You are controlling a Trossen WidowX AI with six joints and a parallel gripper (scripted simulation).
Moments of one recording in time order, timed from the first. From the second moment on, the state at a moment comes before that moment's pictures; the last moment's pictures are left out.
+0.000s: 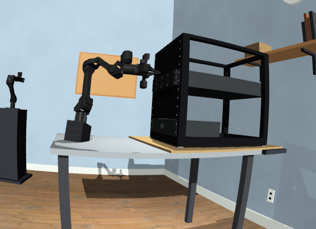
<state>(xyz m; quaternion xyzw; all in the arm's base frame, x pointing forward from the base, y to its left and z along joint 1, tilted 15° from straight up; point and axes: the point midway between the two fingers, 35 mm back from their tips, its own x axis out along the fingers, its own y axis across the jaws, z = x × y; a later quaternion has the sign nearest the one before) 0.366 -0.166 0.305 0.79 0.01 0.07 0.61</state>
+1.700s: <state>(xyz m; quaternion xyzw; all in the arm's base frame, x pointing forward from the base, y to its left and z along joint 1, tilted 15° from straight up) 0.394 -0.165 0.315 0.79 0.01 0.07 0.61</state>
